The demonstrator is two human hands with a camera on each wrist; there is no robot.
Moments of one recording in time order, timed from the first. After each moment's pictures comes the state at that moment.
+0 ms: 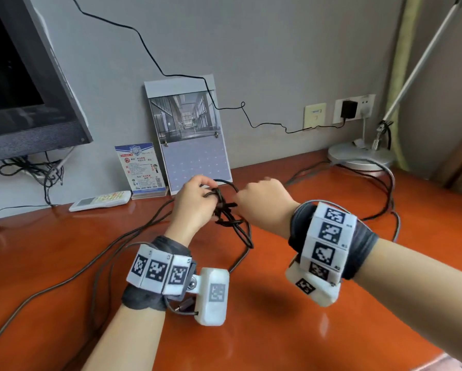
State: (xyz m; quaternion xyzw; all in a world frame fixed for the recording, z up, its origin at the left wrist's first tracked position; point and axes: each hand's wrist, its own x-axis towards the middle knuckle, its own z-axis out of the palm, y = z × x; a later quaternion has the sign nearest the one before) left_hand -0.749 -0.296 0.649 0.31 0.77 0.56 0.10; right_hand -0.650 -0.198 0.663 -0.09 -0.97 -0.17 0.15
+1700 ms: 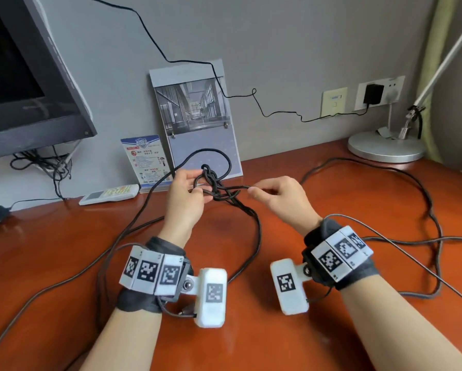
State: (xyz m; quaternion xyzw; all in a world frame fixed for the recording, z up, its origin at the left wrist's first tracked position) left_hand -0.770 -0.293 0.637 0.24 0.71 0.66 0.04; right_hand -0.666 -0.145 0.609 -0.13 -0.87 0.35 0.33
